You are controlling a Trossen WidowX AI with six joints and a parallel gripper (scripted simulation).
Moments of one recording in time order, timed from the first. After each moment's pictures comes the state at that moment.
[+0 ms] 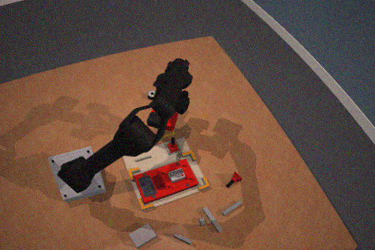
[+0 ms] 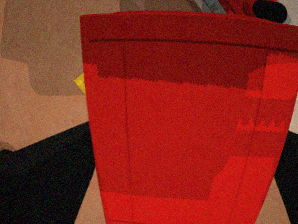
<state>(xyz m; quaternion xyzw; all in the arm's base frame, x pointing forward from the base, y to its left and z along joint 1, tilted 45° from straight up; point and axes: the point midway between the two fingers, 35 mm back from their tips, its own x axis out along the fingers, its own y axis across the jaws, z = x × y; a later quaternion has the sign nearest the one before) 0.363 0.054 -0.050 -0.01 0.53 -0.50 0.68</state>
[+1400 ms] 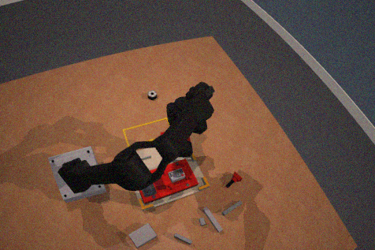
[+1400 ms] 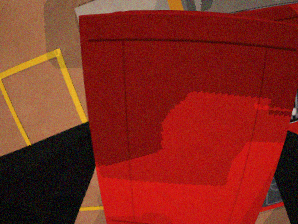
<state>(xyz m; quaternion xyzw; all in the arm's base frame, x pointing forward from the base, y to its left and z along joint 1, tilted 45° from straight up) 0.356 -0.018 0.039 -0.12 0.63 -0.39 0.66</state>
